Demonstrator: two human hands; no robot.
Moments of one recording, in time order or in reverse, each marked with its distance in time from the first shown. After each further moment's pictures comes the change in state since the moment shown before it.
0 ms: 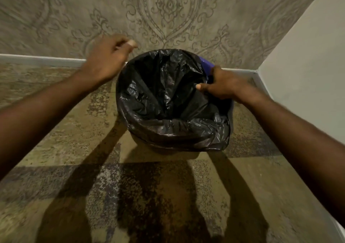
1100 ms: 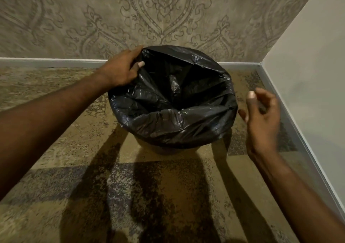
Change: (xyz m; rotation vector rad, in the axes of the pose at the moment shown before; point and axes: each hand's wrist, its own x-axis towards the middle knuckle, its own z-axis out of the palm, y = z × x) left_hand 0.027 -0.027 0.045 0.417 -0.298 0.065; right_hand -0.092 0.065 0.076 1.388 0.590 0.181
